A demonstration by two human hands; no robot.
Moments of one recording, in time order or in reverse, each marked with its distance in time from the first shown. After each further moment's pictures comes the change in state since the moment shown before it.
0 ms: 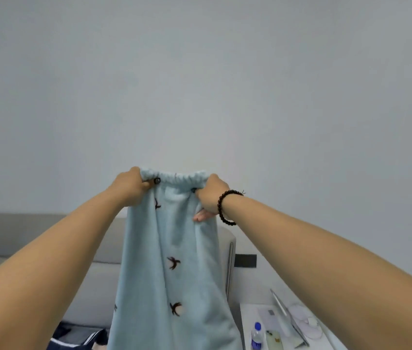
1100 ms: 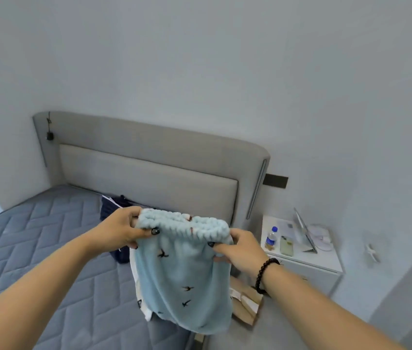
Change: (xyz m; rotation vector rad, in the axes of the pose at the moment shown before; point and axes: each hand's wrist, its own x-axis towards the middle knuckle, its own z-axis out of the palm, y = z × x) left_hand -0.339 -0.099 0.083 -0.709 -0.491 -0.305; right_hand -0.228 0.208 0.115 0.433 -0.385 0.119
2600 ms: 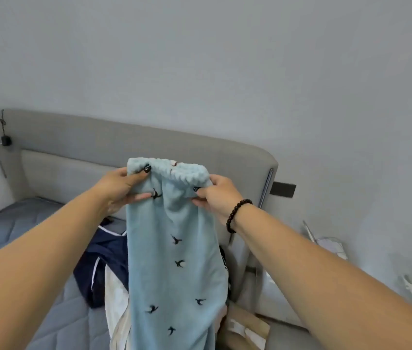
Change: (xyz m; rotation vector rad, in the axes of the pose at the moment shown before) left_hand 0.294 0.026 -0.047 -0.620 0.250 -0.086; right_hand 0.286 -0.069 -0.023 0.241 0.022 -0.035
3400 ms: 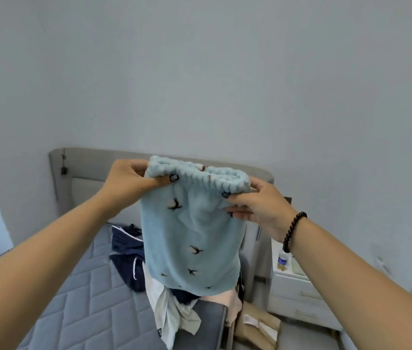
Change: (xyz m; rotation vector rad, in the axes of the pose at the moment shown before) left_hand -0.349 0.083 -0.082 0.411 -0.046 0.617; right_hand -0.348 -0.074 0.066 -0.050 0.010 -0.184
